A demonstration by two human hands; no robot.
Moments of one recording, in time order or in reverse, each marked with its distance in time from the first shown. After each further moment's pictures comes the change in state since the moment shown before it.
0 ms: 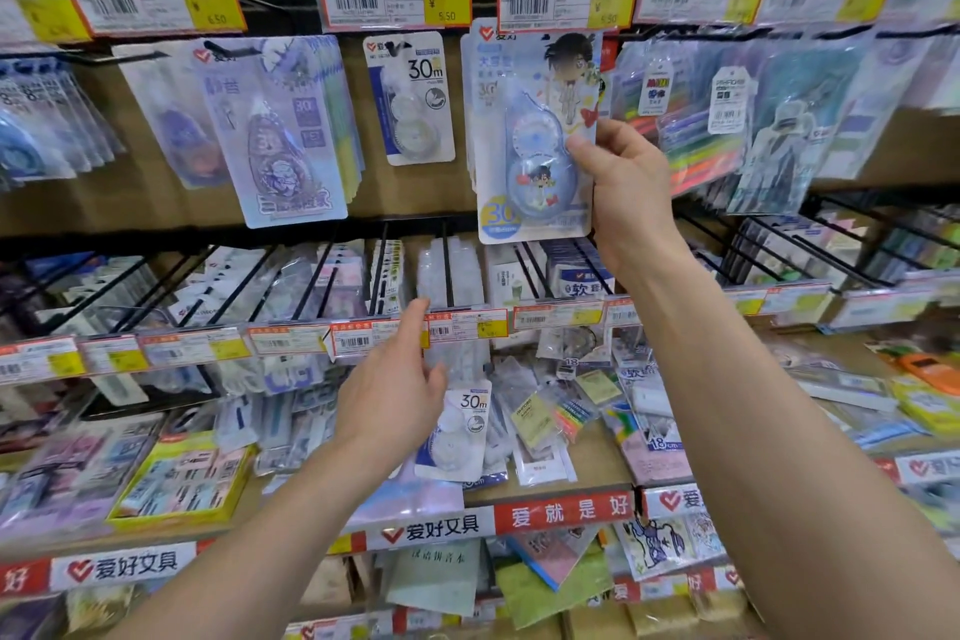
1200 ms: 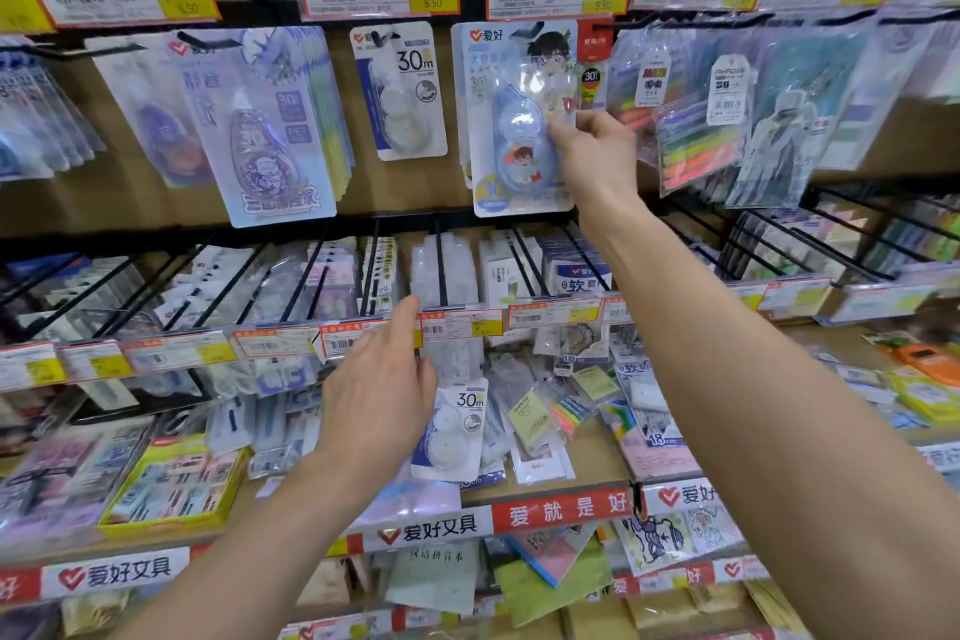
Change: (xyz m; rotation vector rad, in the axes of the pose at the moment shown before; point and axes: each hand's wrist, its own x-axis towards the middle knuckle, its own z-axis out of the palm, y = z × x) left_hand -0.001 -0.004 0.006 0.151 0.211 0.125; right_hand 0.049 0.021 0.012 -0.292 0.123 0.026
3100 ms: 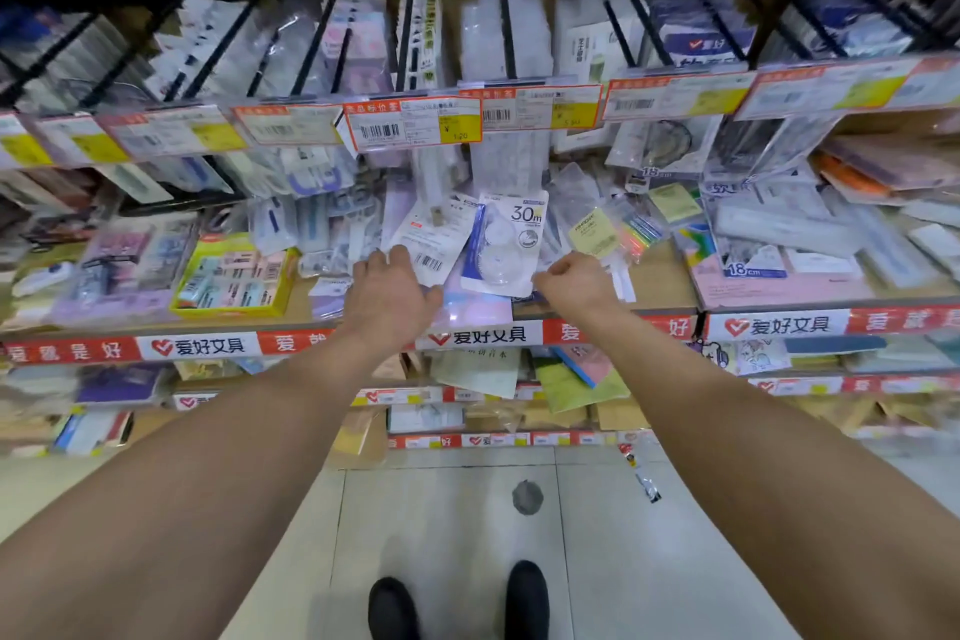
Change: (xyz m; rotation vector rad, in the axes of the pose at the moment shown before) left_hand -0.056 -0.117 0.109 0.200 -0.637 -0.392; right_hand -0.191 0.247 0.016 -0.661 -0.462 0.674
